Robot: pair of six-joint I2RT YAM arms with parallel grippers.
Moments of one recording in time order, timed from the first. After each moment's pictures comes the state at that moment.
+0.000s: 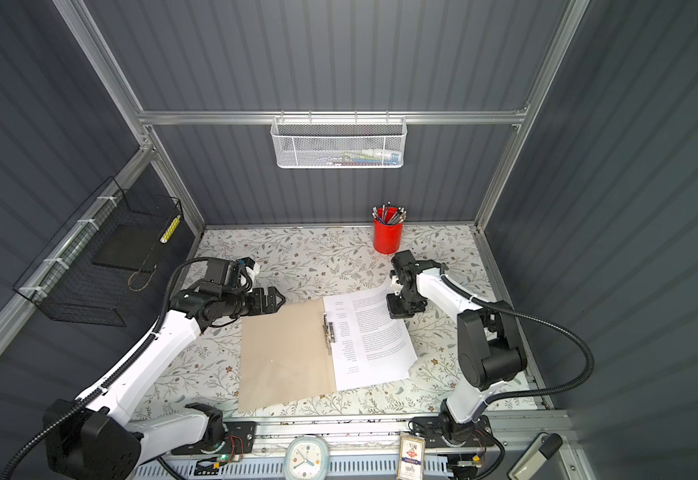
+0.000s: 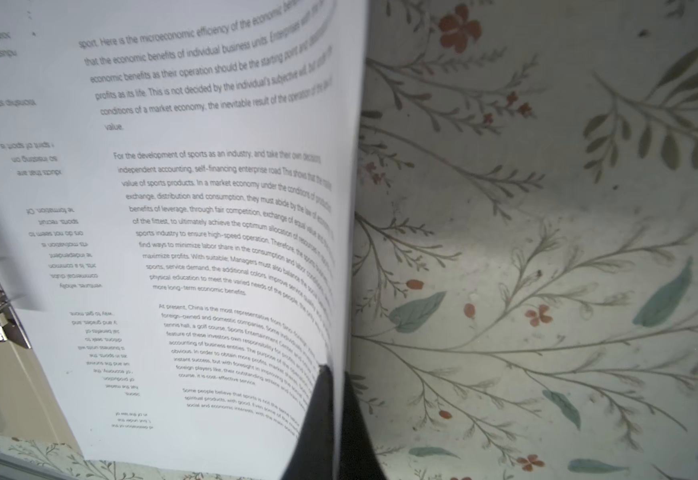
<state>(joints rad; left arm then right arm) -0.33 1.19 1.01 -0.73 0.23 -0.34 0.32 1.68 1.18 -0.93 -0.12 0.13</state>
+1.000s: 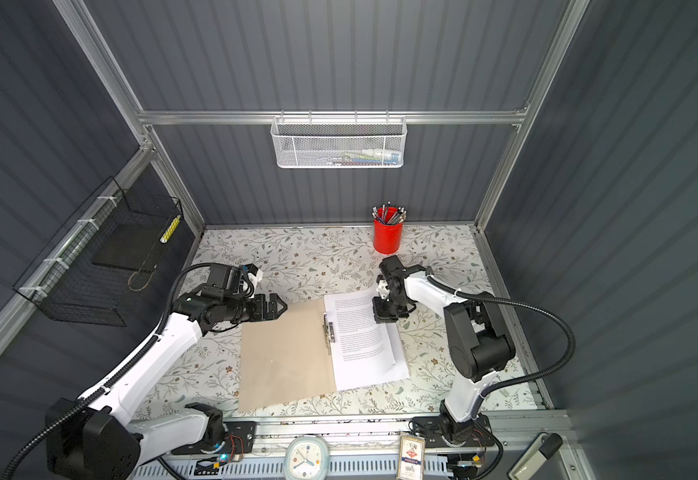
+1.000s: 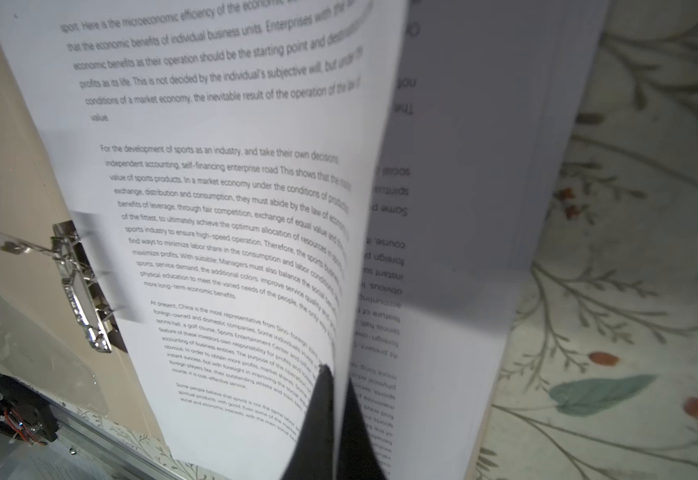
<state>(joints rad) -0.33 1.19 0.96 -0.73 0.28 -0.32 0.39 1.76 1.16 -0.81 -0.29 0.25</state>
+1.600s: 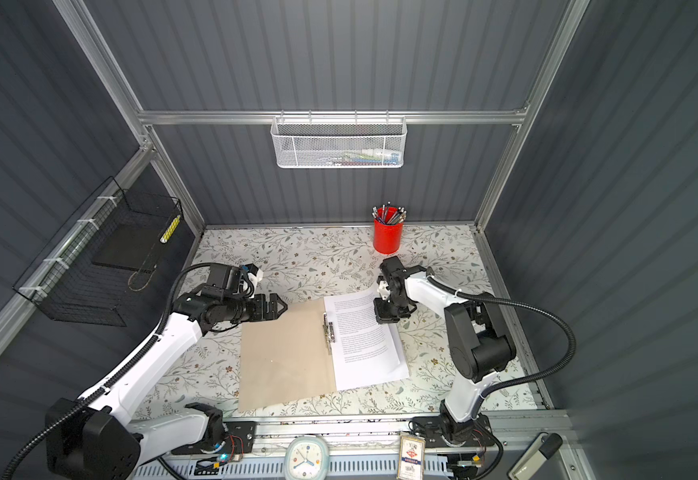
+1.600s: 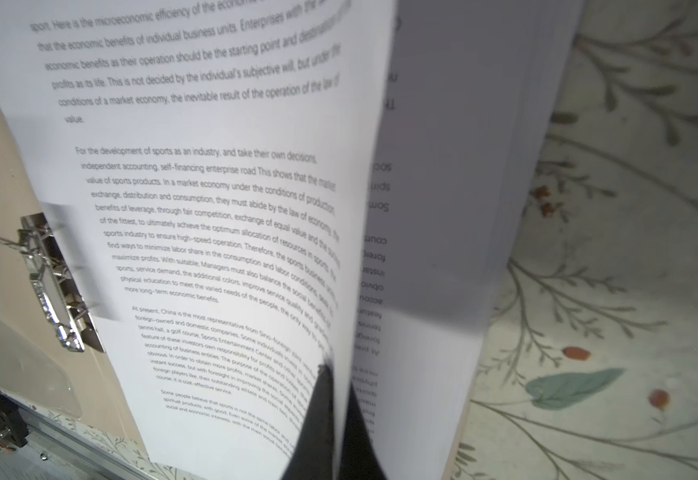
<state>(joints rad) -0.33 1.19 0.96 -0.73 0.29 -0.32 0.39 1.75 1.15 -0.82 -0.26 0.21</state>
